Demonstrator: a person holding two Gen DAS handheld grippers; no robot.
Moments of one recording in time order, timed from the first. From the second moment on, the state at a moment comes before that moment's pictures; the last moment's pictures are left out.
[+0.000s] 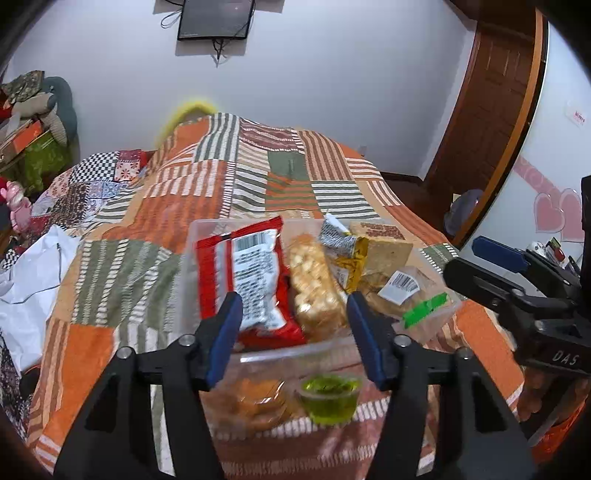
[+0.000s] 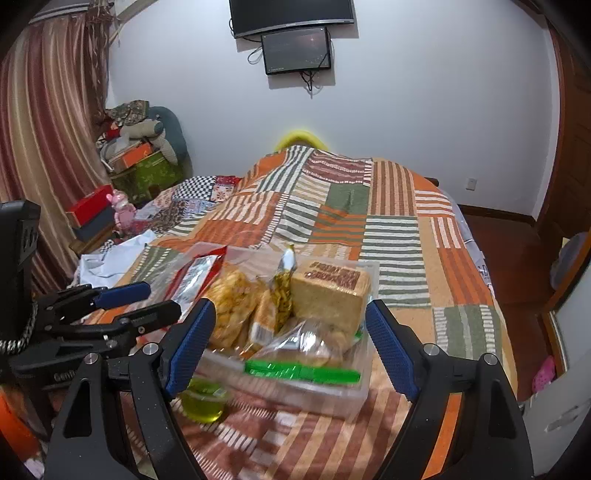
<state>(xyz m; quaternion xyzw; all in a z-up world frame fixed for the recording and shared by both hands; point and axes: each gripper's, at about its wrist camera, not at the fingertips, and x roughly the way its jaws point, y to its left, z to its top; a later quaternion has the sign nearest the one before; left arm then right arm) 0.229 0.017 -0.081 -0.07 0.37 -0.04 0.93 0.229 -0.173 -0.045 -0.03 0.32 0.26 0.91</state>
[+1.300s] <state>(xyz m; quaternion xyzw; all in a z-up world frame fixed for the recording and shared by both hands) 0.210 0.044 -0.165 -0.07 0.45 -0.03 0.89 0.193 -0.140 -0.116 -0.05 0.41 0.30 0.86</state>
